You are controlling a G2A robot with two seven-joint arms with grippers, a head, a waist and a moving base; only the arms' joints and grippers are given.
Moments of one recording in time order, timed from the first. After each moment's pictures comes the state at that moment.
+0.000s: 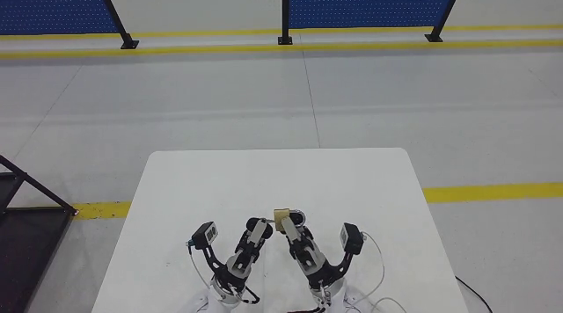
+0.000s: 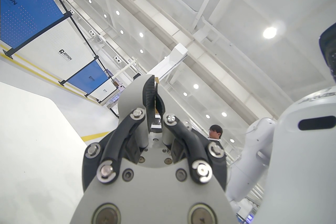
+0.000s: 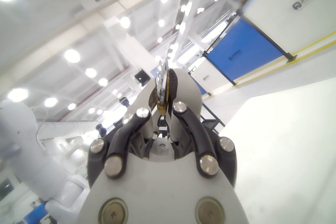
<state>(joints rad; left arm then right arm) 1.73 -1.18 -0.95 -1.53 0.48 -1.01 0.57 -1.65 -1.30 0.82 -1.53 -0.68 -0.73 -0.63</state>
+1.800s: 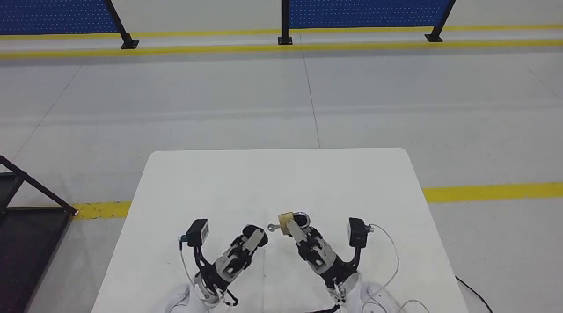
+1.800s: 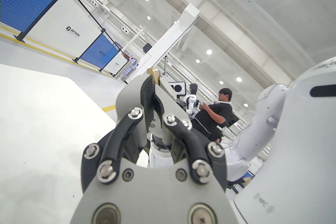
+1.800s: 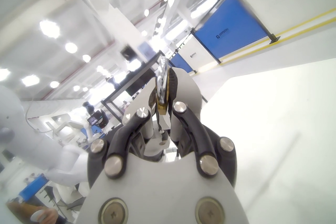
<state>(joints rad) 1.74 -1.05 -1.00 -1.55 0.52 -1.01 0.43 -1.74 -1.26 0.99 -1.64 -0.65 -0.72 -0.30</state>
